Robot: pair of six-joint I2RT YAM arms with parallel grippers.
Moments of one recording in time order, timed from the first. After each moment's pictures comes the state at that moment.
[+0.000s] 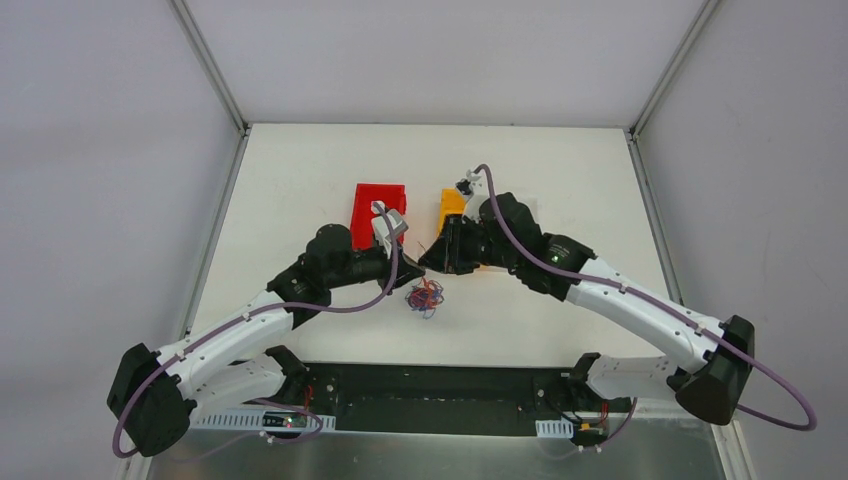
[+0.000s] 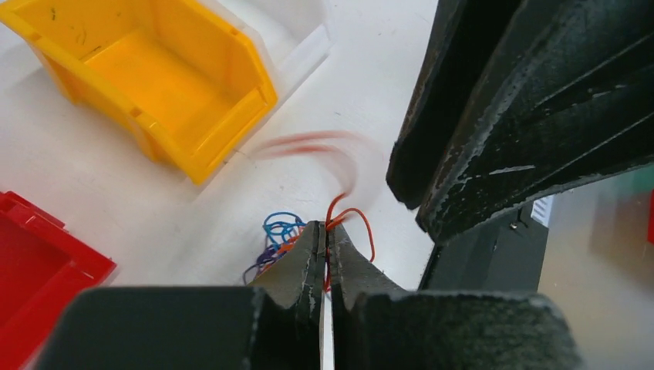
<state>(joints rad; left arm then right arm) -0.71 0.95 0.60 0.10 0.42 -0.21 0.93 1.21 1.11 -0.41 -0.17 0.76</state>
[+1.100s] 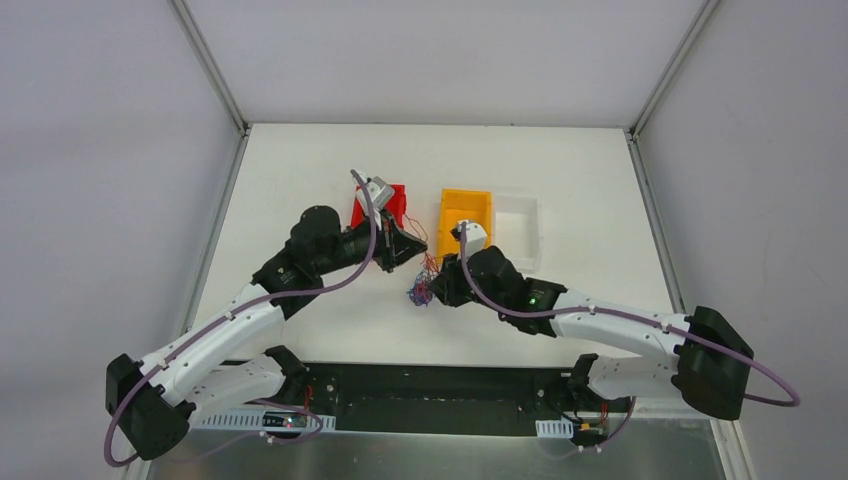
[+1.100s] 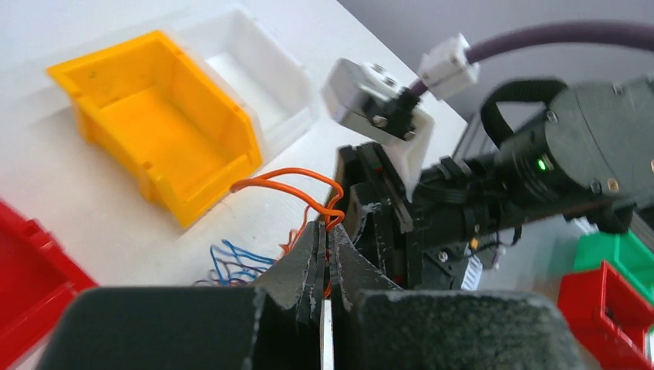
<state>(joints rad) -0.71 0.94 0.76 0.04 0.37 -0.39 1.06 1.19 0.68 0.00 0.12 0.60</state>
